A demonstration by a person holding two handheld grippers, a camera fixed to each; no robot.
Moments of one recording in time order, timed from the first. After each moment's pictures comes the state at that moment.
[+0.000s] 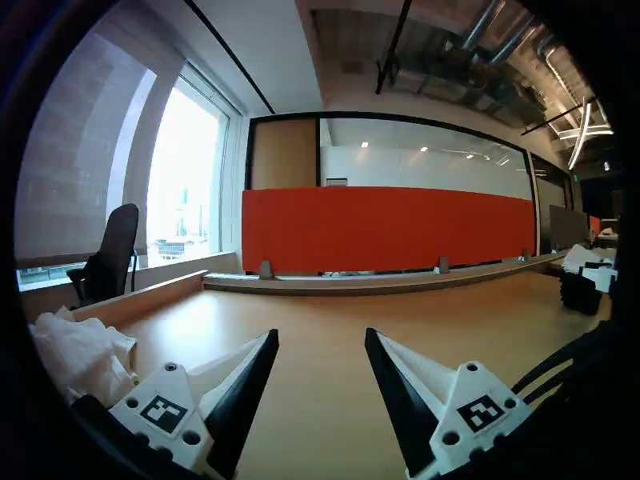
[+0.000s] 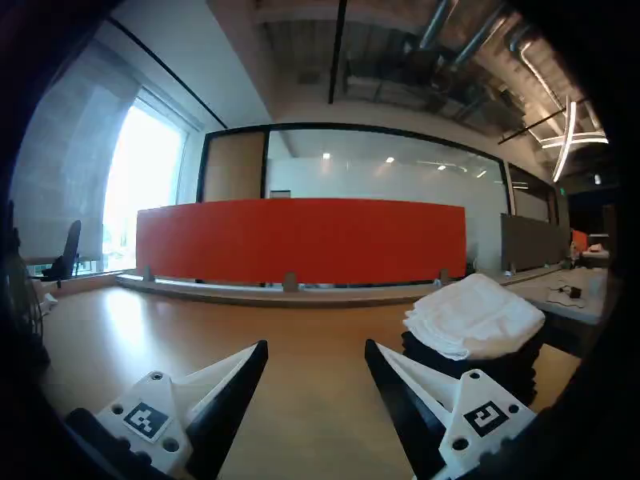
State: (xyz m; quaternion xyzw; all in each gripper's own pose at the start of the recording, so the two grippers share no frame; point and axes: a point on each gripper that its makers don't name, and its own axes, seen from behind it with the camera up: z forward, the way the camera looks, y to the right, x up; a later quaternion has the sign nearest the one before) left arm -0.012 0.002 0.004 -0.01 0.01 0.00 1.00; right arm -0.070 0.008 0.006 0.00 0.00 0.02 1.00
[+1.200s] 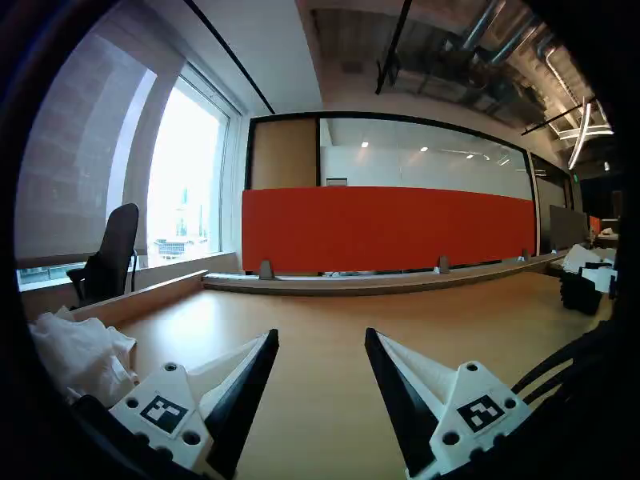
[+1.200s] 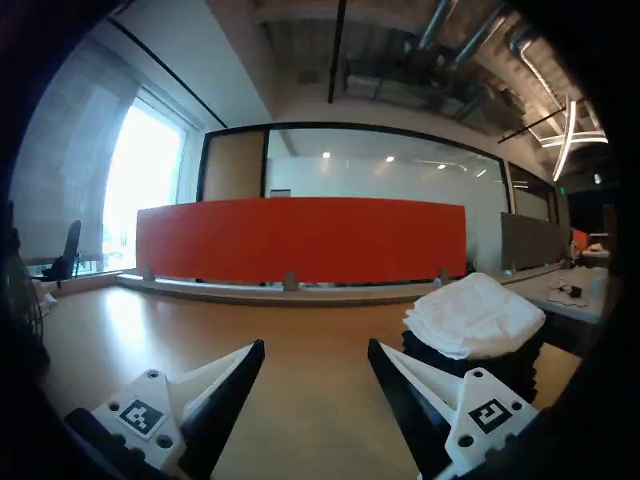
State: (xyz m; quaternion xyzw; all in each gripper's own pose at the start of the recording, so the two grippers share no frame) left arm -0.008 0.001 0.003 -0.01 0.01 0.00 1.00; right arm -0.070 0.008 0.006 0.00 0.00 0.02 1.00
